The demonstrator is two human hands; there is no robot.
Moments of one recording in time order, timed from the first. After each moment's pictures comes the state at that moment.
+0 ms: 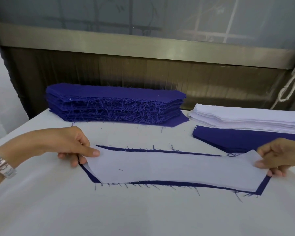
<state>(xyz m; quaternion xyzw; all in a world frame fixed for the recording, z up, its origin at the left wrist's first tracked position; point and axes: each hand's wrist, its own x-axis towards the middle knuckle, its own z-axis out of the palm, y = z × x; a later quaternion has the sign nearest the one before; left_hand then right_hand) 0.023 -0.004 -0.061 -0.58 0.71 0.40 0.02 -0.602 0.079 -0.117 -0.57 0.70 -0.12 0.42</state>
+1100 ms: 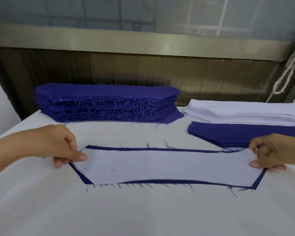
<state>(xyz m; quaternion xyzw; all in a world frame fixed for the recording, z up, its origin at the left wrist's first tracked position) 0.020 0.010 -0.046 -0.64 0.71 0.29 0.04 -0.580 0.103 -0.097 -0.62 0.71 -0.09 0.32</state>
